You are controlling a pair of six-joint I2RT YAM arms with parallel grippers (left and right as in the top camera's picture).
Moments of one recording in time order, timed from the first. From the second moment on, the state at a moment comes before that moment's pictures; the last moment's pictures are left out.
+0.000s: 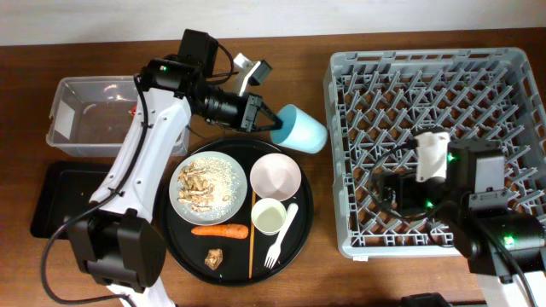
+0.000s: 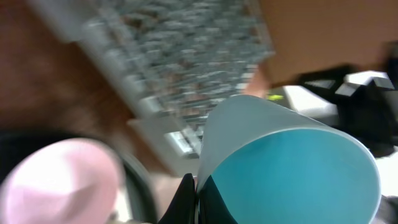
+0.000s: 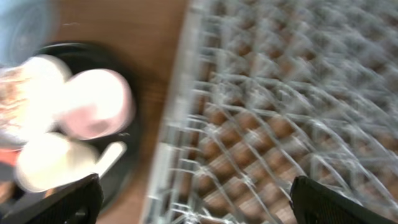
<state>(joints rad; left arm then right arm) -0.26 1.90 1.83 -1.18 1.00 0.12 0.08 0.94 1.11 -1.03 -0.21 -0.02</state>
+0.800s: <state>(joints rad) -0.36 1.90 1.83 -1.28 1.33 0.16 0.08 1.06 1.11 -0.75 -0.86 -0.33</state>
